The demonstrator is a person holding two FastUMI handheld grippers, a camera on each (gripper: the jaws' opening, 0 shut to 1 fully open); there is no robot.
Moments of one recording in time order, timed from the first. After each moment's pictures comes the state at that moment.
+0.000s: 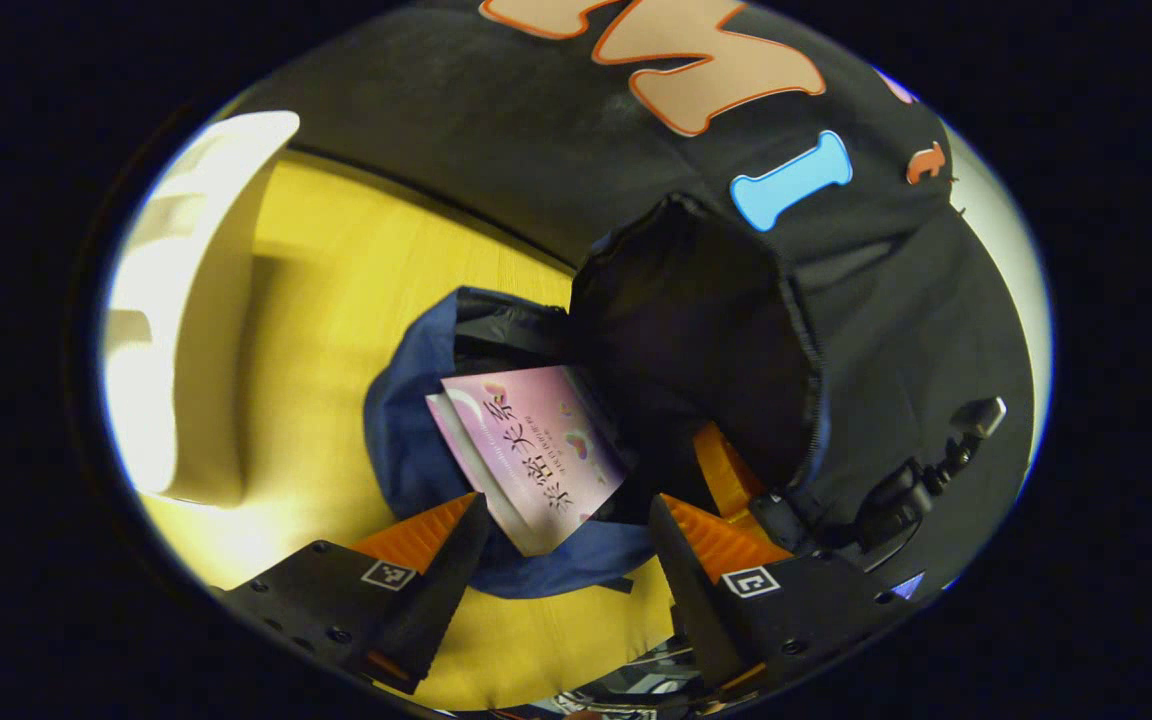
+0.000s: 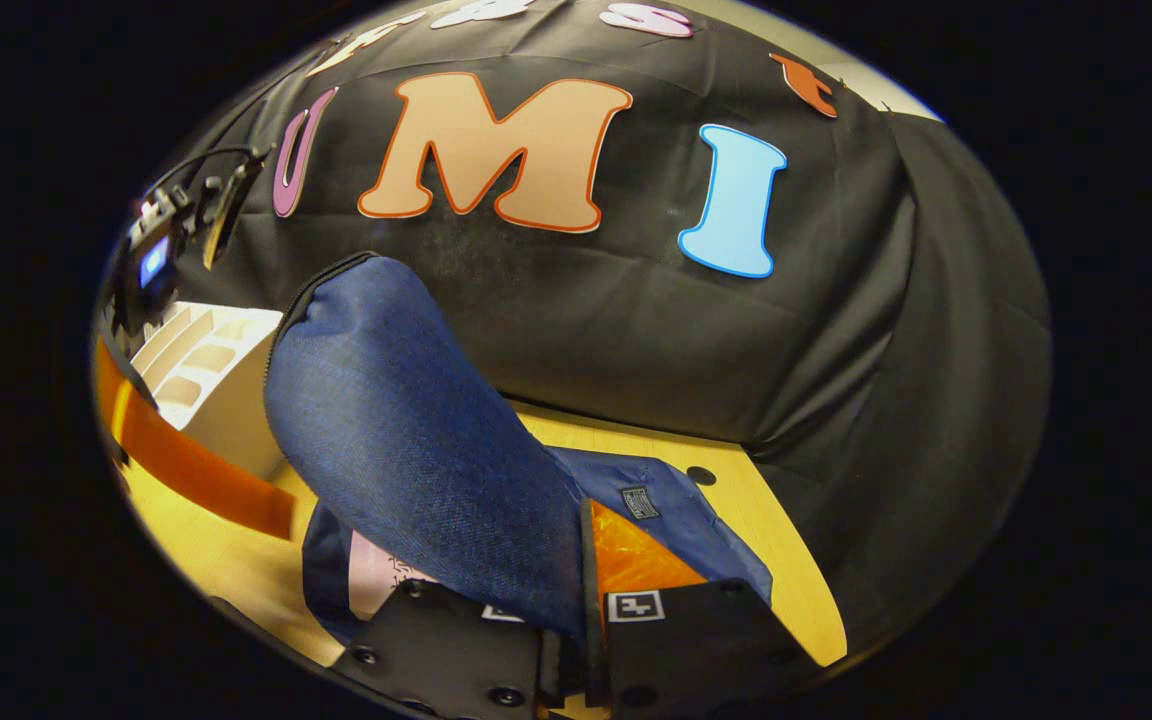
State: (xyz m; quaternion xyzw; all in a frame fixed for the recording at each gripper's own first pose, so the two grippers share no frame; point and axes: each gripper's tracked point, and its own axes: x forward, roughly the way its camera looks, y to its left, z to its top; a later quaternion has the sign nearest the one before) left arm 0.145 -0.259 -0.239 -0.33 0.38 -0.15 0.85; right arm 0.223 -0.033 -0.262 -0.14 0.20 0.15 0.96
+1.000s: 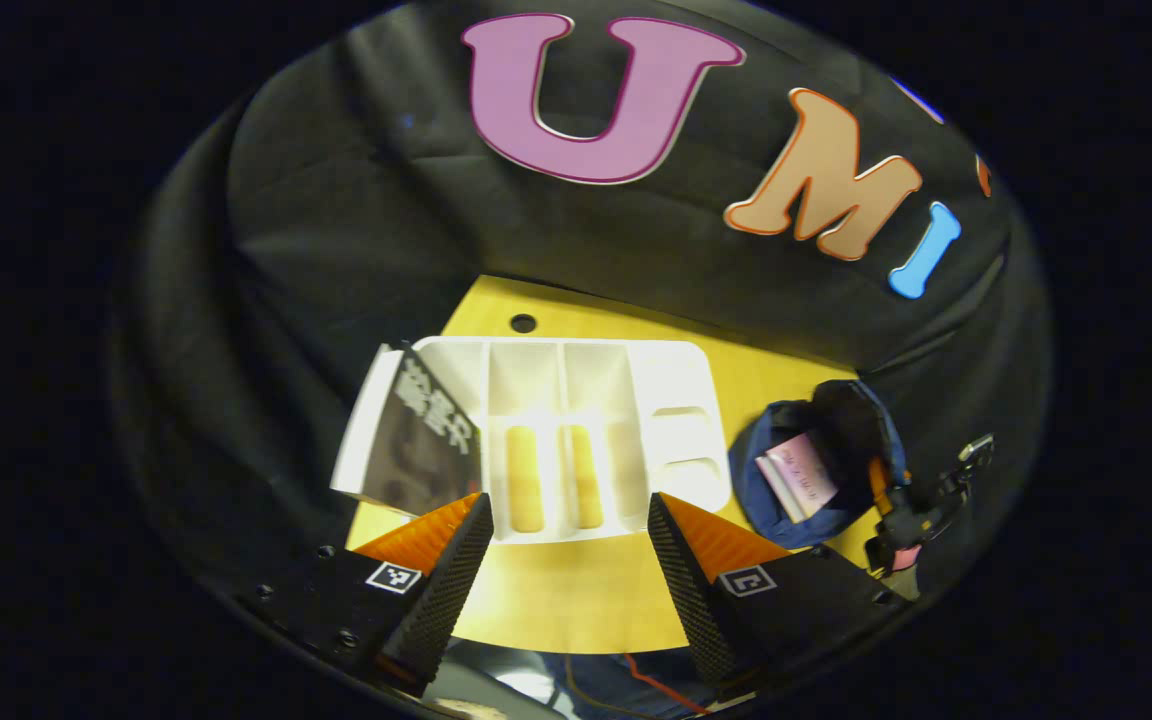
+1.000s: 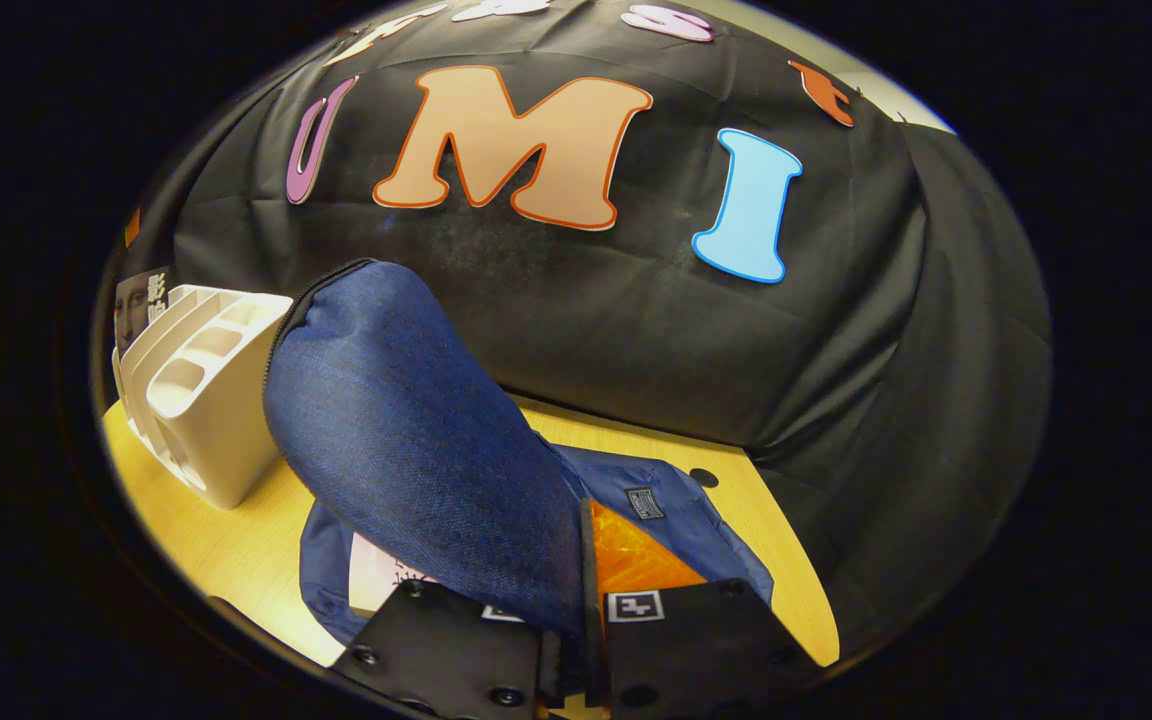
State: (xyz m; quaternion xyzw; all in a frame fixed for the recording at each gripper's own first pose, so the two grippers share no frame) left arm 0.010 0.107 -0.112 -0.14 0.41 0.13 0.89; right arm 0.218 -0.026 -0.266 -0.16 0.20 0.15 0.95
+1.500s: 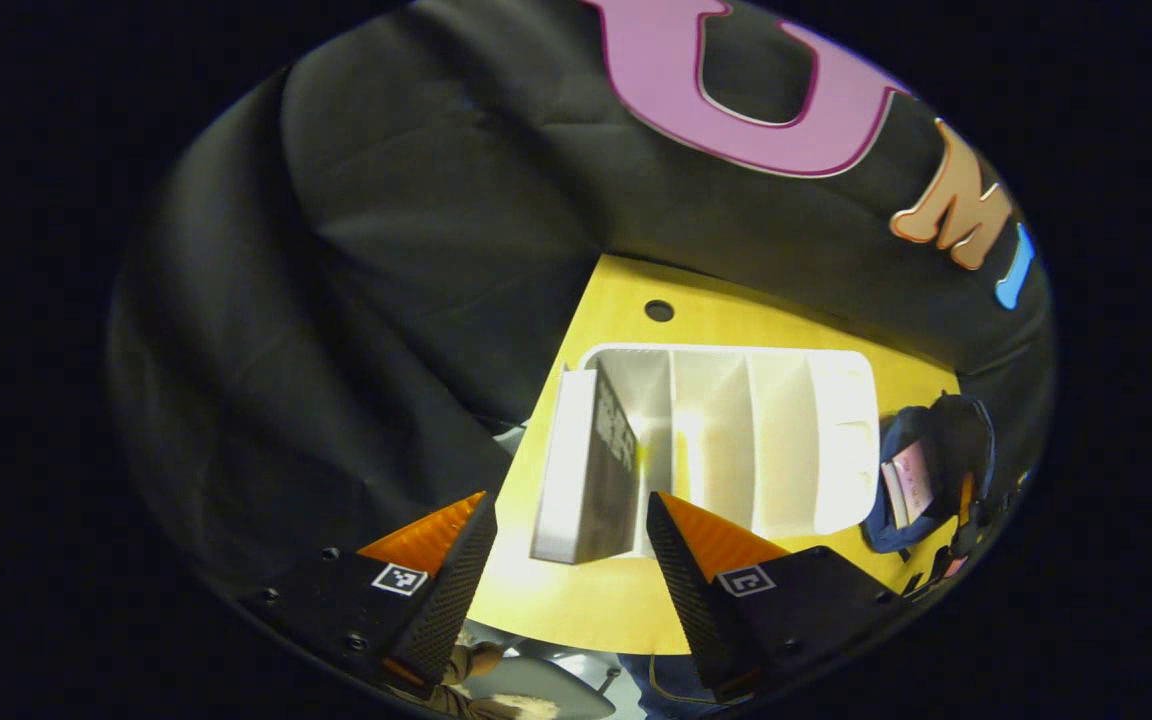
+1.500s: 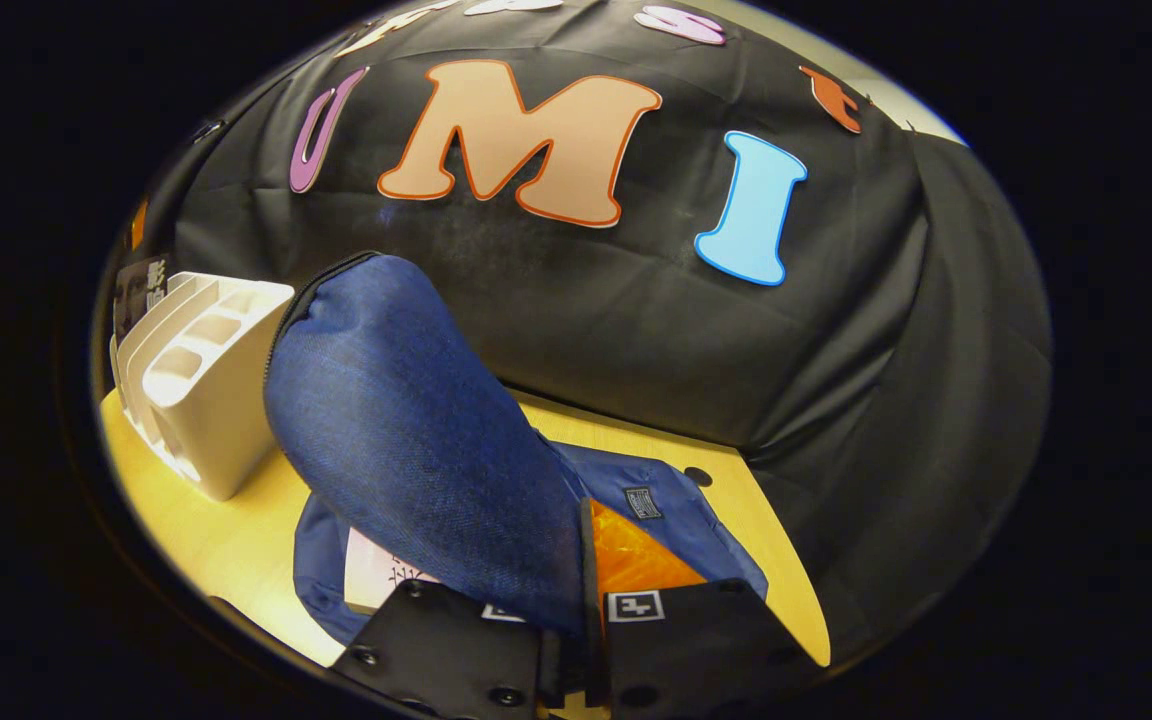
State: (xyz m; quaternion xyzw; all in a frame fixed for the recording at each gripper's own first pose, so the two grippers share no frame) left arm 0.006 0.237 -0.156 -0.12 0.48 0.22 0.84; right arm 0.213 -0.024 -0.267 -0.18 0.20 0.15 0.95
